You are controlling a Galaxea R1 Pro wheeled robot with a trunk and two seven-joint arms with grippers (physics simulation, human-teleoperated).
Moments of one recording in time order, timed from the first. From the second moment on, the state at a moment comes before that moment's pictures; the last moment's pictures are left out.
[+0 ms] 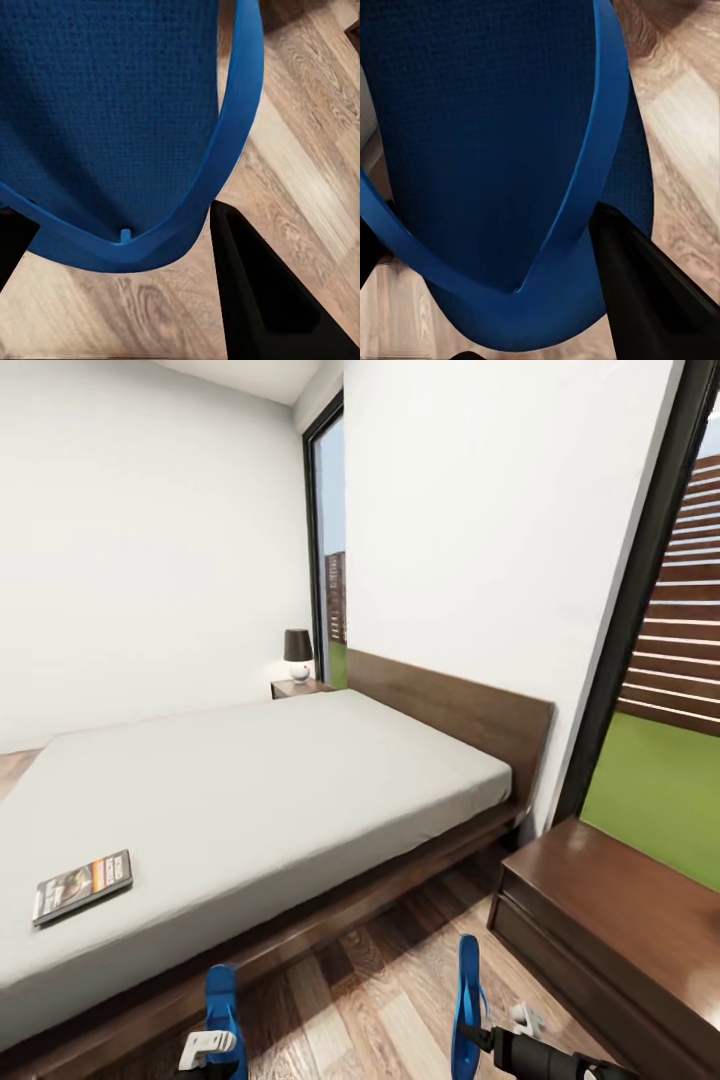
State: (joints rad) left arm -0.43 0.17 -0.47 -0.12 0.65 -0.11 -0.54; right arm -0.44 -0.18 -0.15 -0.24 -0.21 0.20 0.84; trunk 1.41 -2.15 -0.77
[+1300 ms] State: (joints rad) left arm -0.43 0.17 -0.47 -0.11 0.65 -0.11 -0.54; right arm -0.44 -0.18 -0.15 -0.24 -0.21 0.20 0.84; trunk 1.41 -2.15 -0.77
